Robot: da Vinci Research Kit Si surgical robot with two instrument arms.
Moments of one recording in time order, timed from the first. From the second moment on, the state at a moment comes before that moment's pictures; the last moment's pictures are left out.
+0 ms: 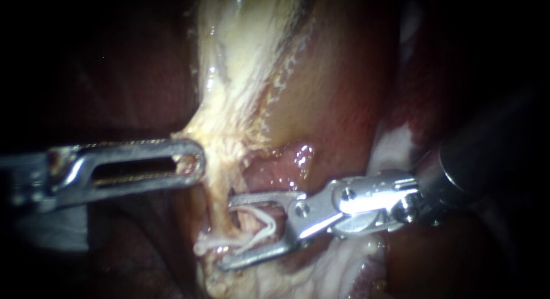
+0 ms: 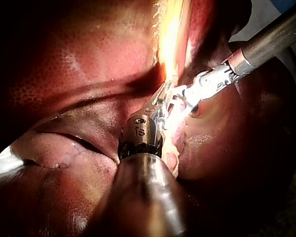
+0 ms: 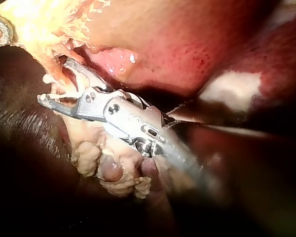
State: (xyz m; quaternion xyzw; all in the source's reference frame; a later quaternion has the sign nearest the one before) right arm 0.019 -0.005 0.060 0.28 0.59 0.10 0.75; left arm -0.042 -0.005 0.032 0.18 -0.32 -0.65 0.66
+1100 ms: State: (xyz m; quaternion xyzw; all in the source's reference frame) right arm 0.021 -0.007 0.060 0.30 0.56 0.10 0.76; left arm -0.042 -0.005 0.034 0.18 -0.33 -0.65 0.66
